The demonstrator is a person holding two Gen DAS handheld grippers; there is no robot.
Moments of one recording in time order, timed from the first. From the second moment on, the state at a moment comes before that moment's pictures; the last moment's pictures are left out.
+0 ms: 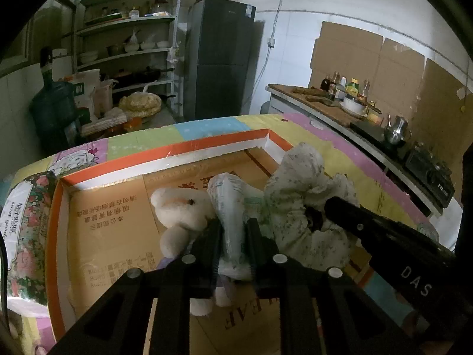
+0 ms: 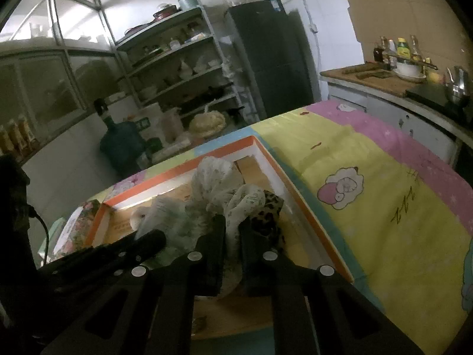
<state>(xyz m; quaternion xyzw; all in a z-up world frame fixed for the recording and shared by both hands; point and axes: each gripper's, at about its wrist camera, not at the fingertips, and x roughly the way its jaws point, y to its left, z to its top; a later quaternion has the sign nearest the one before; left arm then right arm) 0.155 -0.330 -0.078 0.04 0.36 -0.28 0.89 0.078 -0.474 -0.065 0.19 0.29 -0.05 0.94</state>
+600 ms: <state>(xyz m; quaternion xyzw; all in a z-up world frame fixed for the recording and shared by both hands) 0.142 -0.310 -0.054 0.04 0.31 -0.27 0.91 0.064 -0.476 -0.054 0.19 0.27 -0.08 0.94</state>
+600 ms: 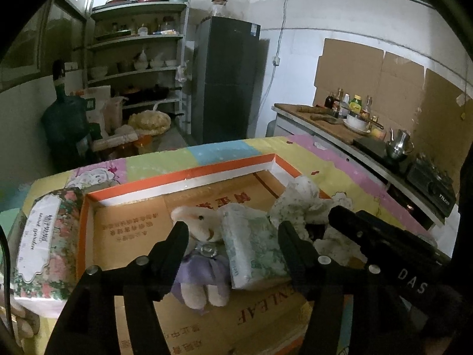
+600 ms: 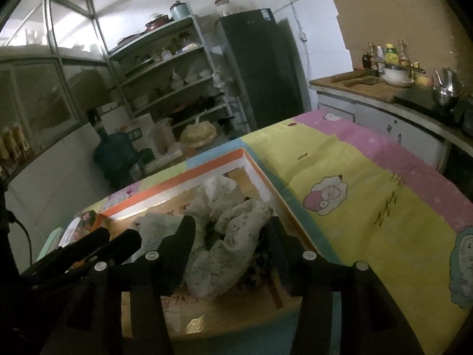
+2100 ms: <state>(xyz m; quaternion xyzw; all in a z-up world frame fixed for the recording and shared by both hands) 0.095 -0.157 0.002 -0.01 0.24 -0.18 0.95 0.041 -0.342 0.009 0.12 0.23 -0.02 0.97</state>
